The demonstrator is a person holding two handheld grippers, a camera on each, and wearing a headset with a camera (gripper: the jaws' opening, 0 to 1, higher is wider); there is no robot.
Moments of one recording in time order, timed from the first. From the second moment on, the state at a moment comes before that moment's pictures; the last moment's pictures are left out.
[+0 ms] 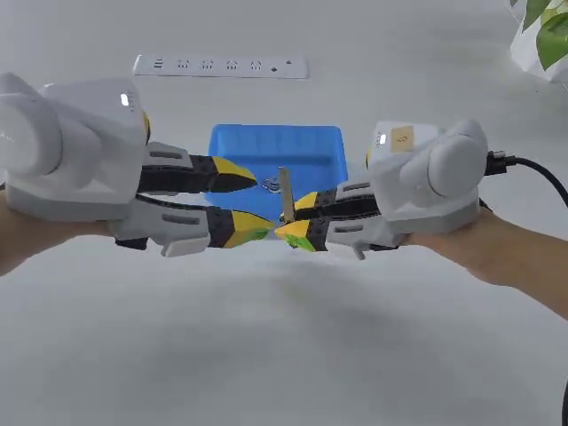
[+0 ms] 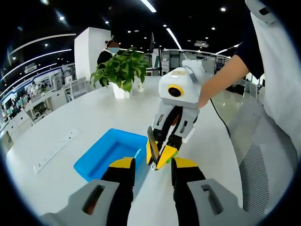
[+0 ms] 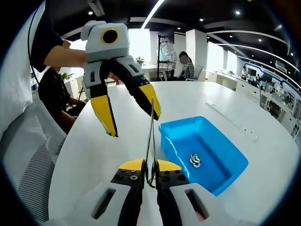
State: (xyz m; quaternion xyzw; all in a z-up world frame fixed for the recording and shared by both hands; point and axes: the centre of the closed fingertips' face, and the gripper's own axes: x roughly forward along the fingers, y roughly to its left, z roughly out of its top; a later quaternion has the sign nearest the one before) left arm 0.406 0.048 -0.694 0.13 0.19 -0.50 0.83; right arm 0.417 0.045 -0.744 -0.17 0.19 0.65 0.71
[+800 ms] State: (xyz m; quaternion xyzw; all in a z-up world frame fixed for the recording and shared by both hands) left arm 0.420 0.045 -0.681 0.11 0.17 -0.51 0.84; right arm 0.412 0.061 -0.733 -0.16 0.17 0.67 0.71
